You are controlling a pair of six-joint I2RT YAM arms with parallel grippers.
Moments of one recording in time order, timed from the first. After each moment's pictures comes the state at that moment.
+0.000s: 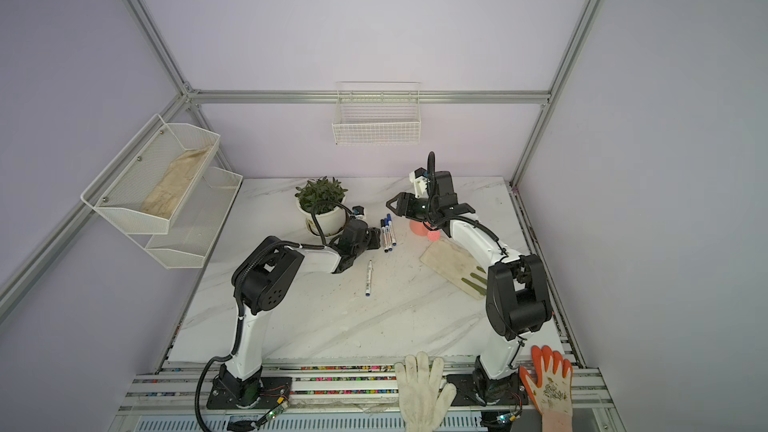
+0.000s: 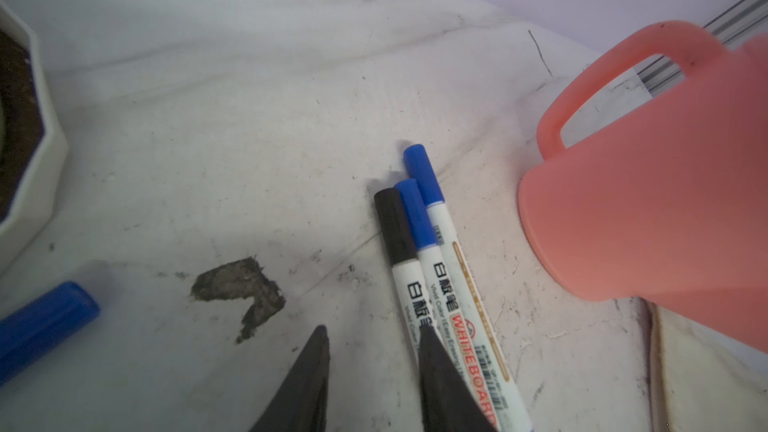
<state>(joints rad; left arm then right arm) -0.60 2.13 1.24 0.40 -0.16 -0.55 0.31 1.73 1.38 -0.21 -0.58 0.54</state>
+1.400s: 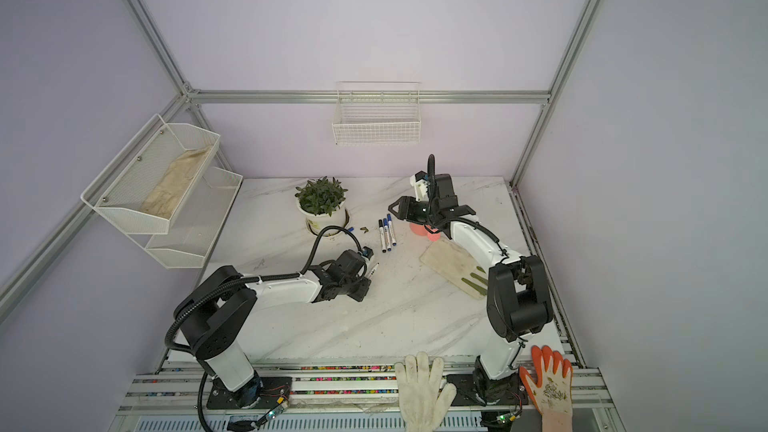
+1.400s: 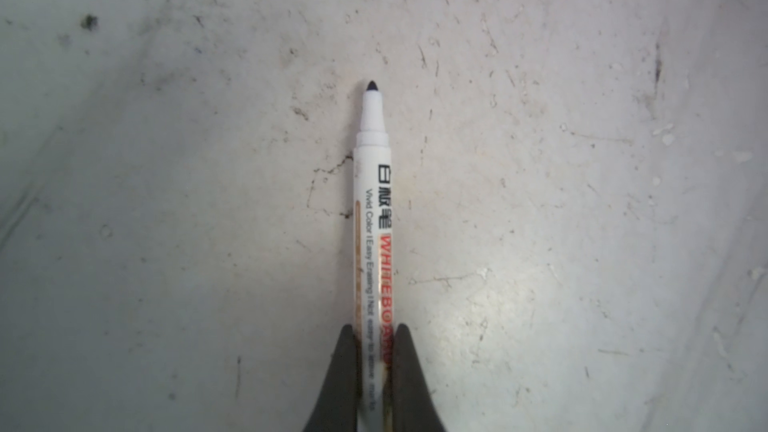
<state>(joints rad) -0.77 1.73 0.91 -0.18 -0.07 -0.23 0.31 1.73 1.35 -0.23 -0.56 0.51</state>
